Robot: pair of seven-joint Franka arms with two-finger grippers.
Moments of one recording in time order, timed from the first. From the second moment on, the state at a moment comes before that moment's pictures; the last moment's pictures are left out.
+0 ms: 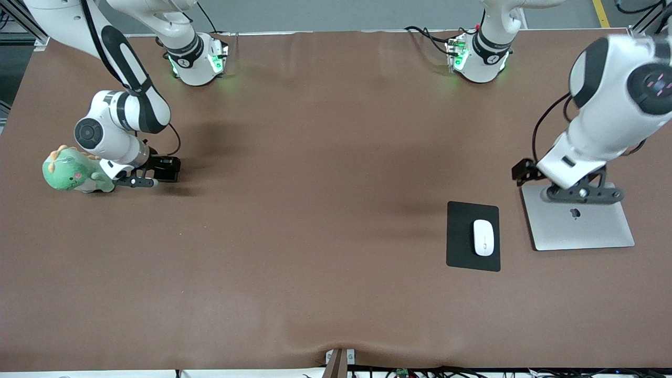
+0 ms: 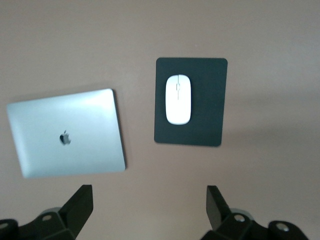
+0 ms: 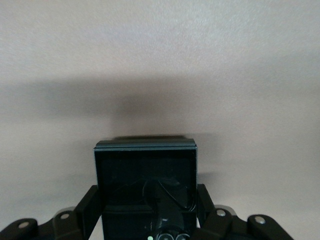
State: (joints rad) left arm -0.08 0.06 -0.10 -1.76 0.12 1.82 -0.11; right arm 0.04 0.23 -0.14 -2.53 0.02 2.59 -0.05
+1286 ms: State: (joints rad) left arm -0.08 -0.06 -0.06 -1.59 0.05 1.45 0.00; right arm 0.02 0.23 -0.13 -1.79 0.02 1.79 -0.11
